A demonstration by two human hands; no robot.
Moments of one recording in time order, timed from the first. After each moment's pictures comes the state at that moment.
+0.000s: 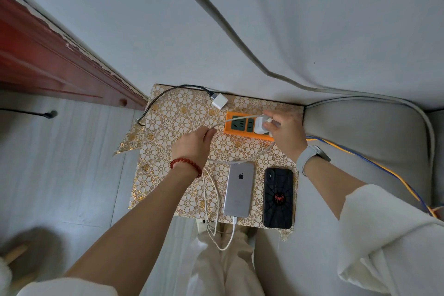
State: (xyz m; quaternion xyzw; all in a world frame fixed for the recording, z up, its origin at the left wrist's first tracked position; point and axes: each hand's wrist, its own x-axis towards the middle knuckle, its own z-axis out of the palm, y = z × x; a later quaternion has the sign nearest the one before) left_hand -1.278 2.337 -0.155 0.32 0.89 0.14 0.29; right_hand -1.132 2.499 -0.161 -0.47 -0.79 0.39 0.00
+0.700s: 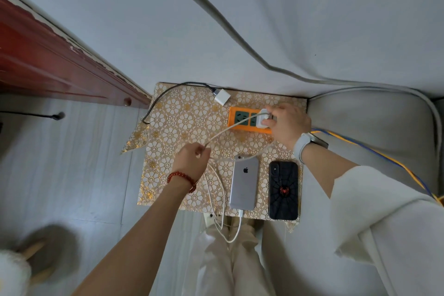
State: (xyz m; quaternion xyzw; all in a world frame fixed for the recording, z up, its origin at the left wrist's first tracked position) left_hand -1.274 2.301 -0.169 0.21 0.87 0.22 0.40; right_hand -1.144 2.502 -0.158 -0.47 -0.84 0.21 -0.16
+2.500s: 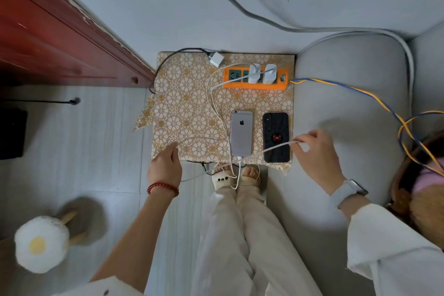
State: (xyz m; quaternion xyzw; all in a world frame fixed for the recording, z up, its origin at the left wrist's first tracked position) left_hand -1.221 2.175 -0.111 0.19 0.94 0.17 0.24; right_hand -0.985 2.378 -0.090 -0.54 -0.79 0.29 -0.04
